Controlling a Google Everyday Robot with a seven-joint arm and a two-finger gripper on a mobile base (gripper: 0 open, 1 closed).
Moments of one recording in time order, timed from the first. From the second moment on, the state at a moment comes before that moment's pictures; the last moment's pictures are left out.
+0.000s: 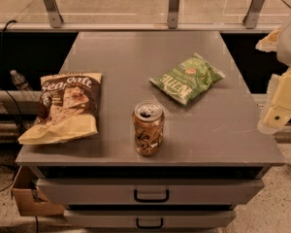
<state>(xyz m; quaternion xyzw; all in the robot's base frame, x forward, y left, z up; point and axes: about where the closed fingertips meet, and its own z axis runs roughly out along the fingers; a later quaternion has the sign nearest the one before) 0.438 -0.216 0.978 -0.60 0.78 -0.04 0.16</state>
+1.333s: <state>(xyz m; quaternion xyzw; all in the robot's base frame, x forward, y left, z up) 0.546 -0.206 0.995 -0.72 0.67 -0.11 0.18</state>
